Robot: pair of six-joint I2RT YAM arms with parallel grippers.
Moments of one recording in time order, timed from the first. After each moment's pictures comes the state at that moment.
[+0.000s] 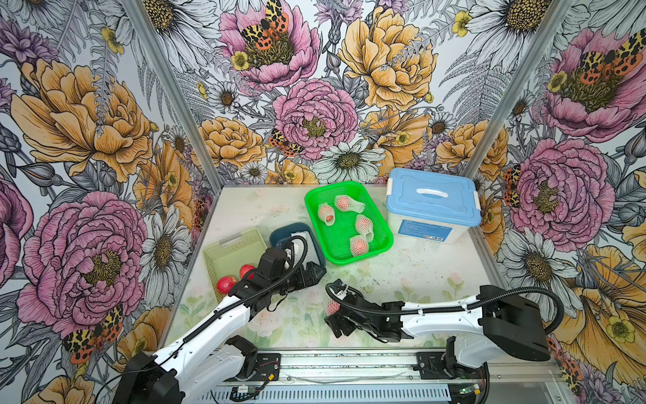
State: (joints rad) left arm -0.51 0.95 0.53 -0.28 0.35 -0.79; right arm 1.25 1.51 0.68 -0.05 0.20 0.52
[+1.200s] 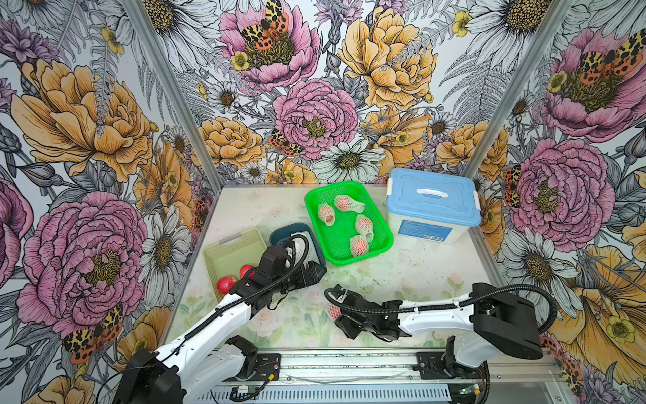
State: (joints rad) left arm -0.51 0.98 0.55 -0.28 0.35 -0.77; right arm 1.23 1.53 0.64 -0.09 0.11 0.43
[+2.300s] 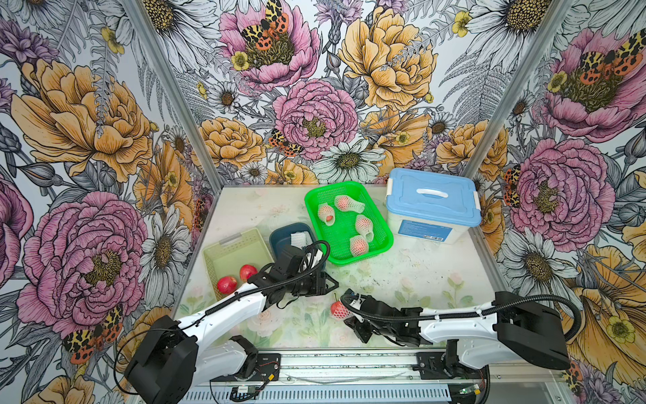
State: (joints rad) left arm -0.63 1.17 0.59 -0.23 0.54 -0.71; right arm 1.19 1.35 0.42 0.12 0.05 0.32
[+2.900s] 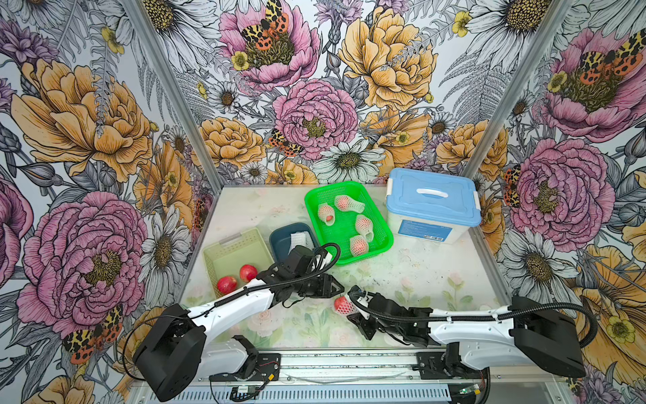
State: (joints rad) left arm -0.70 1.24 0.64 -0.23 0.56 -0.68; right arm 1.16 1.26 0.38 0.13 0.06 0.30
